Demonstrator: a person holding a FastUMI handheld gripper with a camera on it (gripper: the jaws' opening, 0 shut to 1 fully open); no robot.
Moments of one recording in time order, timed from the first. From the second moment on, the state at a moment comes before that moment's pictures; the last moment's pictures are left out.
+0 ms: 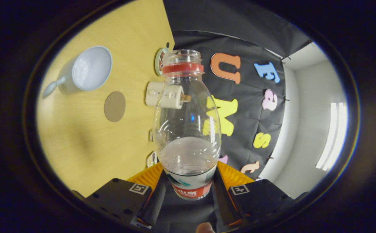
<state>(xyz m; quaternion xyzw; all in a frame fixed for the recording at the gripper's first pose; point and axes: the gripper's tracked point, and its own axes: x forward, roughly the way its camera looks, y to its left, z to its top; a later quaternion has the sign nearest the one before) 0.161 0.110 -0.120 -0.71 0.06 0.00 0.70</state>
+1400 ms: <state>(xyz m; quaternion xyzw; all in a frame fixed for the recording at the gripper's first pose) 0.188 0.156 -0.130 -0.03 0.14 0.22 0.97</state>
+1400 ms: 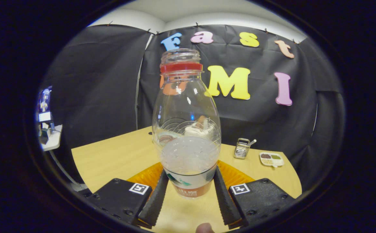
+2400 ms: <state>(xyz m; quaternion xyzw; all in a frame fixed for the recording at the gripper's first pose) 0.297 0.191 -0.260 -0.03 0.20 0.20 0.96</state>
